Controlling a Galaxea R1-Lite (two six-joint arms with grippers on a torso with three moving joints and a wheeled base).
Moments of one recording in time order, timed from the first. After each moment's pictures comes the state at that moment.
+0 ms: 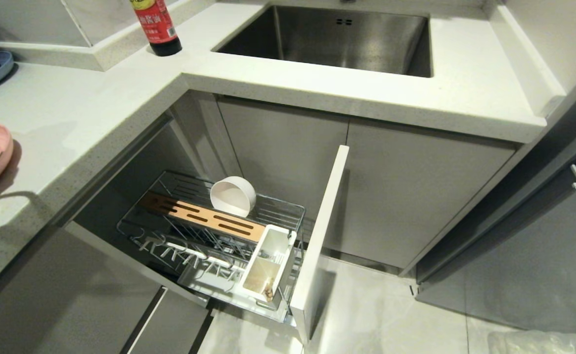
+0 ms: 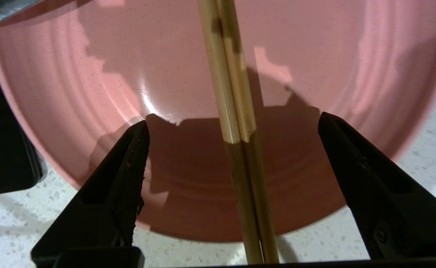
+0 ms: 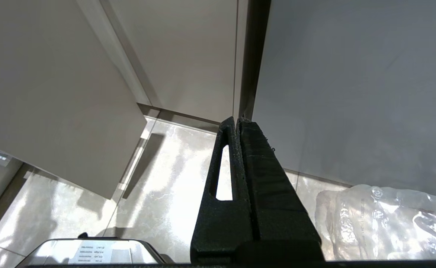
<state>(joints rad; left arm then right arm) 0.37 1.61 -1.88 1.07 0.27 -0.72 0.01 0.00 0.00 0.00 0.00 0.02</state>
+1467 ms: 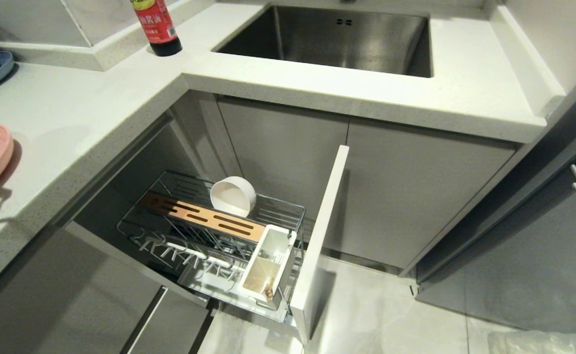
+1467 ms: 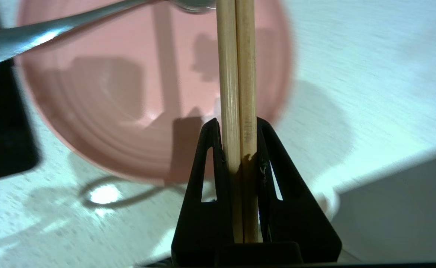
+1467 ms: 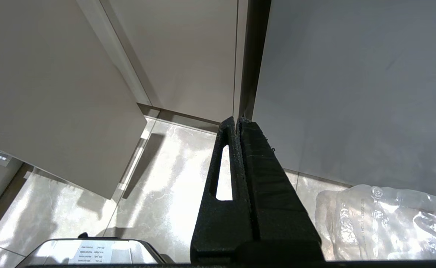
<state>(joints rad) 0.32 1.43 -1.89 0.98 0.23 -0.72 0.01 0.00 0.00 0.00 0.00 0.02</state>
